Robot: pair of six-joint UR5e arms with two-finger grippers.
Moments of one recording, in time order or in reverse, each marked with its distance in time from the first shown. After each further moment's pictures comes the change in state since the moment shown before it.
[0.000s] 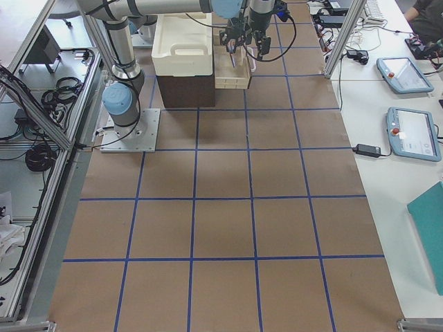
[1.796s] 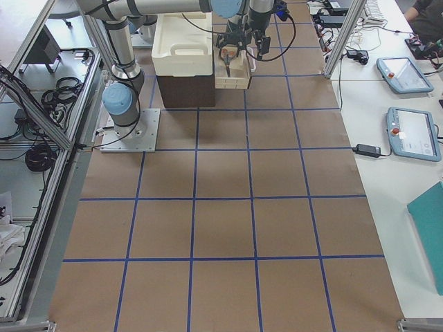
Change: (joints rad) left arm -0.020 -0.001 -0.001 0.005 -0.013 -0.012; right arm 0.000 -0.001 0.002 -0.001 0.002 0.008
